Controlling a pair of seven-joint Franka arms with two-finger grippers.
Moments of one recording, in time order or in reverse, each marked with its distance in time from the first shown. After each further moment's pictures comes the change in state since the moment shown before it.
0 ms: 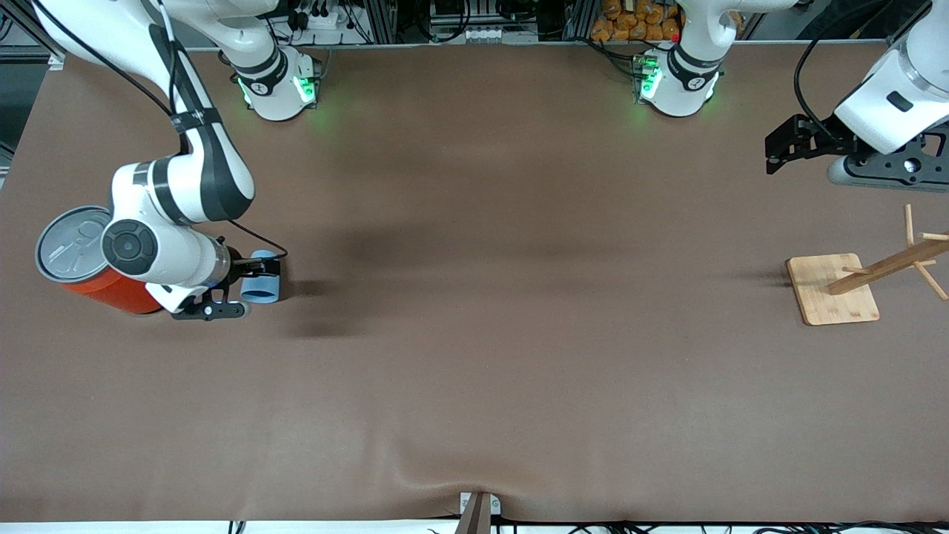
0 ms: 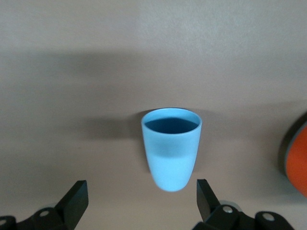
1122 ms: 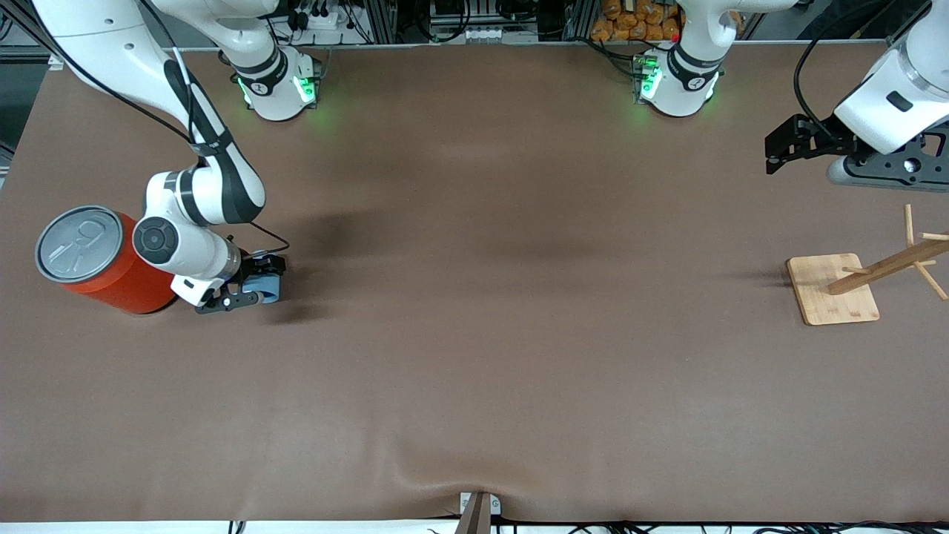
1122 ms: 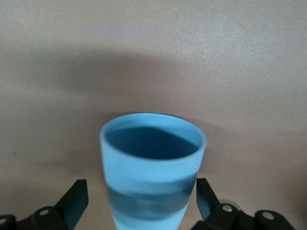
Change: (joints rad) left arm 0.000 0.000 0.000 0.000 0.000 0.000 0.000; right arm -0.057 0.063 -0.002 -0.214 0.000 0.341 -0.196
